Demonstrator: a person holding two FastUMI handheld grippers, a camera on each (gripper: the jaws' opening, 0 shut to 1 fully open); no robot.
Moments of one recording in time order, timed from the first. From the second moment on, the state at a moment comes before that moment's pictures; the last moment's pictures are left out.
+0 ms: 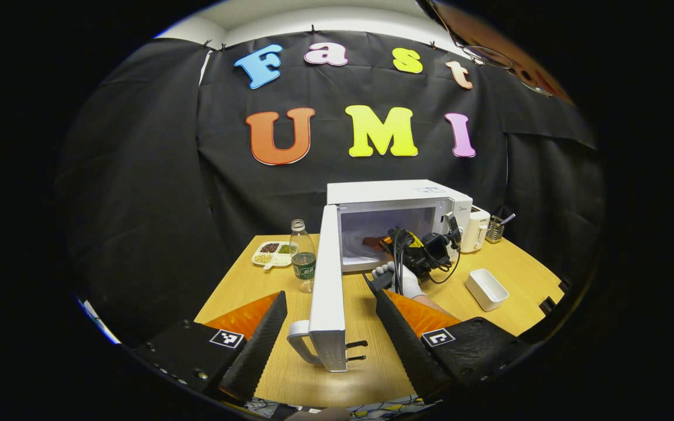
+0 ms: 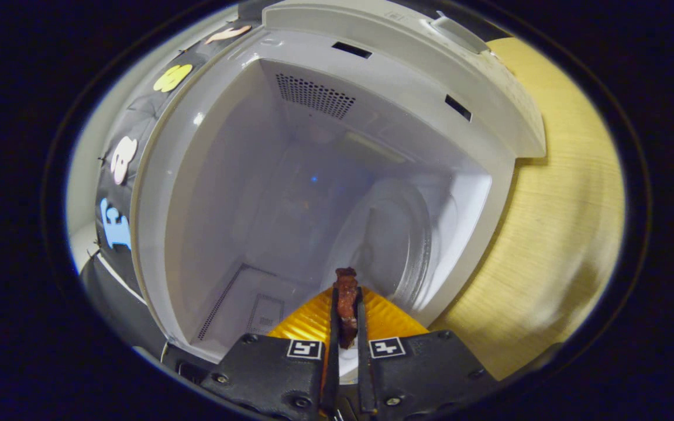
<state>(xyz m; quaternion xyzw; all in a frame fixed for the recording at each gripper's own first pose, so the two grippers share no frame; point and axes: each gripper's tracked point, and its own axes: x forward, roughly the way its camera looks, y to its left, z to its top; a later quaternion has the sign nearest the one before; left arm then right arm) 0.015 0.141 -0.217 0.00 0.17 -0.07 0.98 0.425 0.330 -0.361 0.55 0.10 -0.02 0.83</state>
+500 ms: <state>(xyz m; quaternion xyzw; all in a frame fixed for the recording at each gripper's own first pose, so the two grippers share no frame) 0.019 0.138 -0.209 0.00 0.16 -0.07 0.98 0.427 0.314 -0.361 0.39 0.11 -0.03 0.92</state>
